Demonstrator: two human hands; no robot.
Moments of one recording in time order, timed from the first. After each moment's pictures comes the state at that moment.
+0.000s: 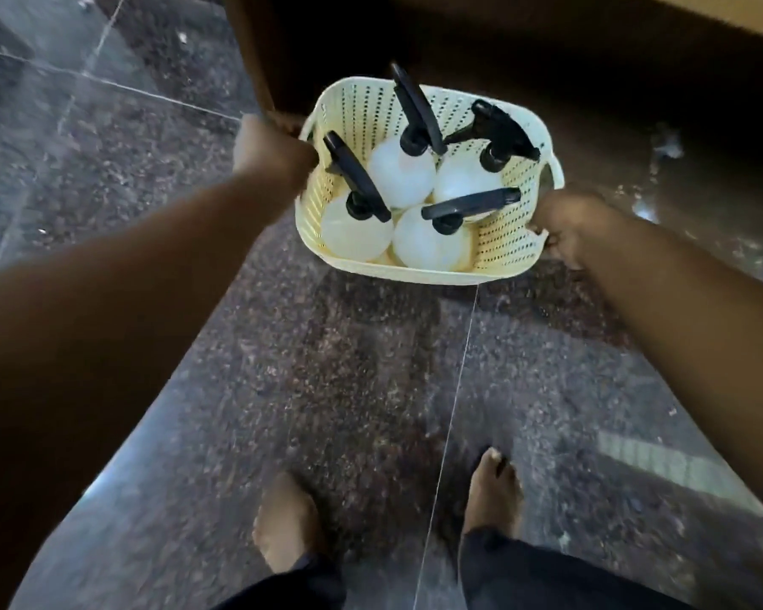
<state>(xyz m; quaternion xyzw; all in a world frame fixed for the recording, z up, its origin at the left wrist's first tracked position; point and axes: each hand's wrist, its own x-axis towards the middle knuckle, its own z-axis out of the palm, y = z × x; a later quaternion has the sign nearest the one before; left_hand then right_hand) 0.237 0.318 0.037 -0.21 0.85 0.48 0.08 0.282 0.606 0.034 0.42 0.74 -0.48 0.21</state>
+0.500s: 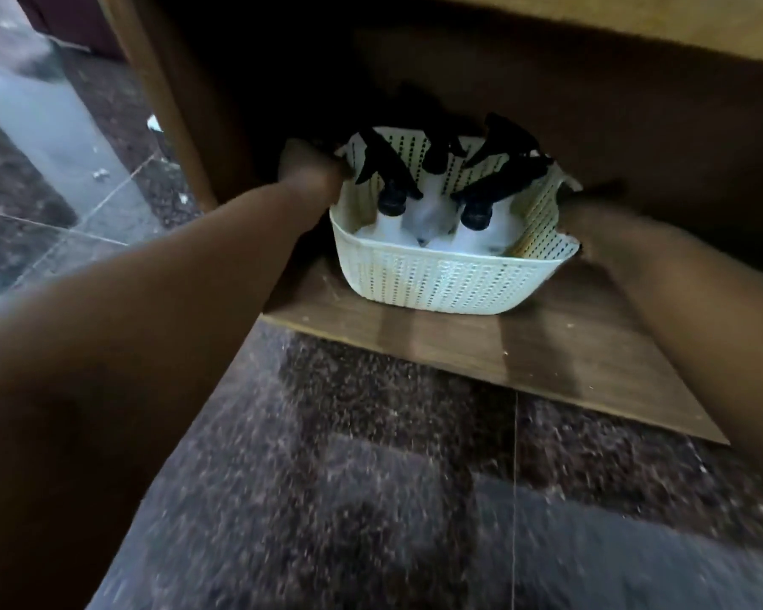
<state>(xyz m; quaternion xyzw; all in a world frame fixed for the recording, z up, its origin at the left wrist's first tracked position) 0.043 0.374 -0.029 -0.14 0.82 0.55 -0.05 0.089 0.653 -0.022 0.33 0.84 -0.42 -0.05</state>
